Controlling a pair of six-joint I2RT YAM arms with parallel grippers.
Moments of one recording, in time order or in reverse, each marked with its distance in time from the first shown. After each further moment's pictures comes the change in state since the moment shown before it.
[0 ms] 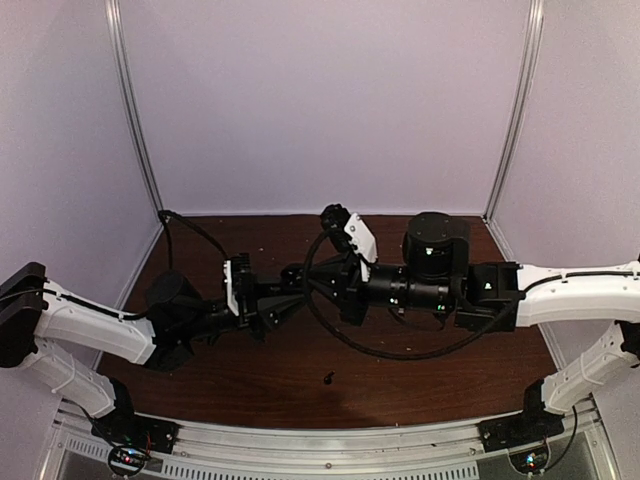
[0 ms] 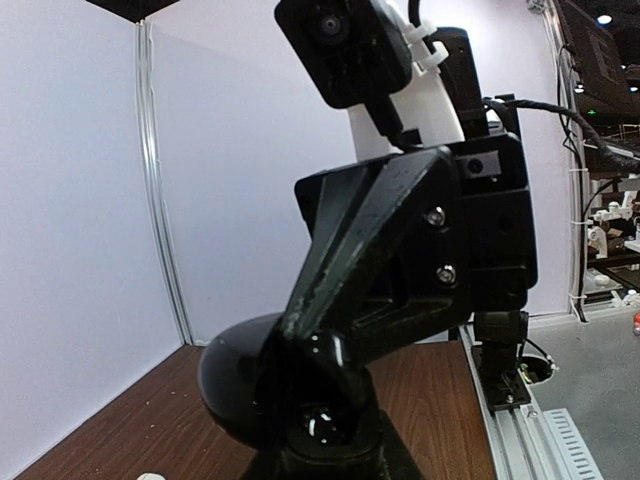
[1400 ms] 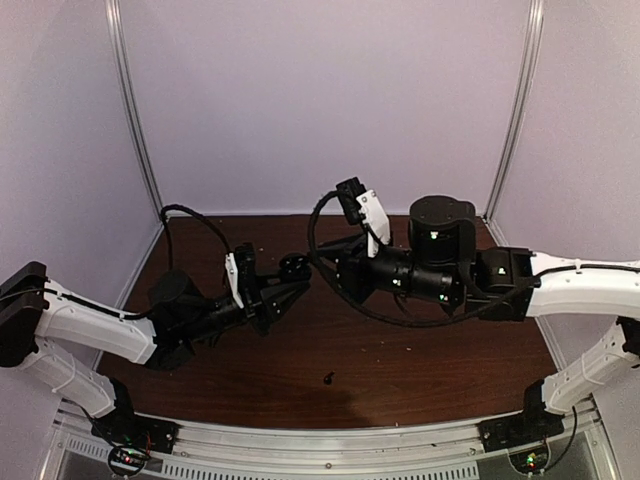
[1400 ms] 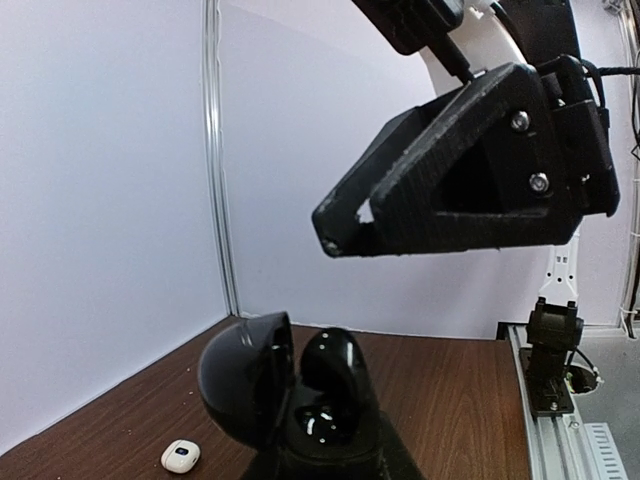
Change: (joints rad) left arm -0.001 0.006 0.005 -0.039 -0.166 -0.016; right arm 0.010 -0.019 0.100 -0.163 0.242 0.175
